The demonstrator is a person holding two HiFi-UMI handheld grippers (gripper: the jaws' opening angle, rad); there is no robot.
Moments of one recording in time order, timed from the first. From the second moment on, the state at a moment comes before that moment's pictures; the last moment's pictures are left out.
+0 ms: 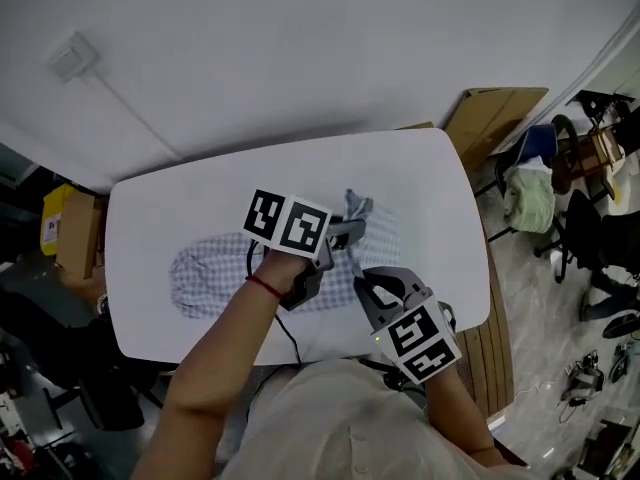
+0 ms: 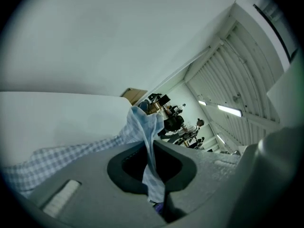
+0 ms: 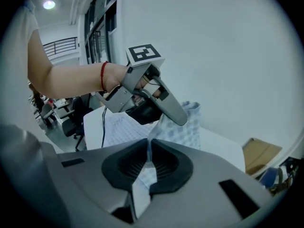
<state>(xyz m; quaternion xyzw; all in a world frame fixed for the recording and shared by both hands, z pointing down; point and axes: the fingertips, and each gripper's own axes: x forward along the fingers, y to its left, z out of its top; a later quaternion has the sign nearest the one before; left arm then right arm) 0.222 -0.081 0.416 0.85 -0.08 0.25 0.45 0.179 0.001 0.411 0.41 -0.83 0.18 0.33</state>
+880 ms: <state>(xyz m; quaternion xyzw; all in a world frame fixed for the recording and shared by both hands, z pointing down) -0.210 -0.095 0.501 0.80 -0.21 0.15 0.54 -0.225 -0.003 0.494 0.18 -0.90 0.16 0.36</state>
